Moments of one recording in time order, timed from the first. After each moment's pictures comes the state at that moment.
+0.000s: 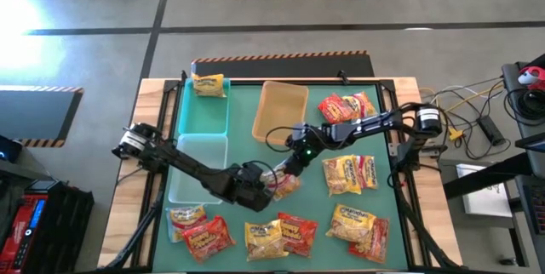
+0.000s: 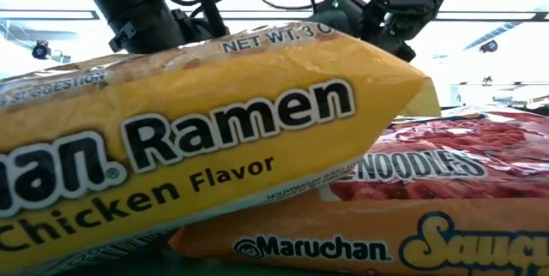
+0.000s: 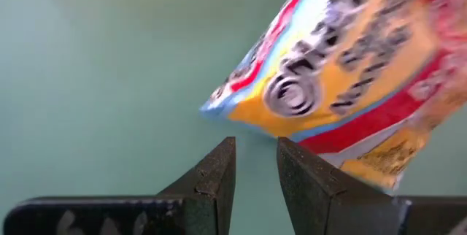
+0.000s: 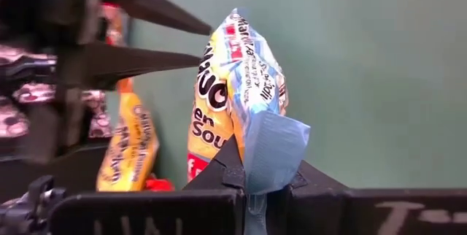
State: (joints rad) left arm -0.40 1.84 1.09 -0.43 -0.54 -1.25; right arm -0.10 1.75 0.92 0.09 -0.52 0.80
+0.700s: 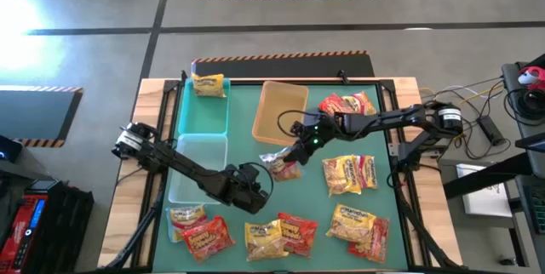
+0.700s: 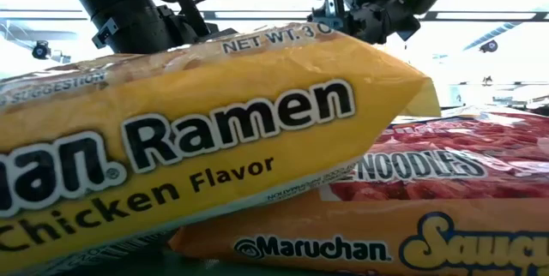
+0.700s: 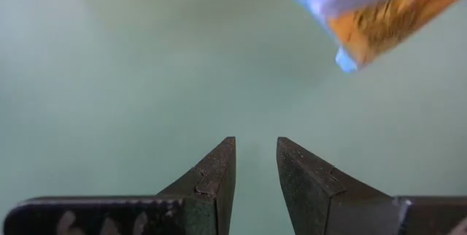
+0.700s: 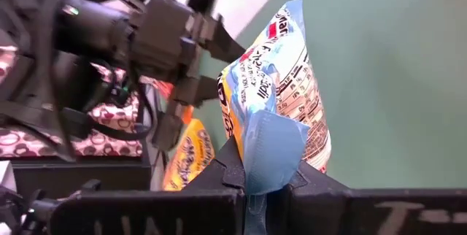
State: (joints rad) left arm -0.42 1.82 1.07 -0.47 -0.54 -1.27; right arm -0.15 1.56 0.92 0.08 -0.53 0.80
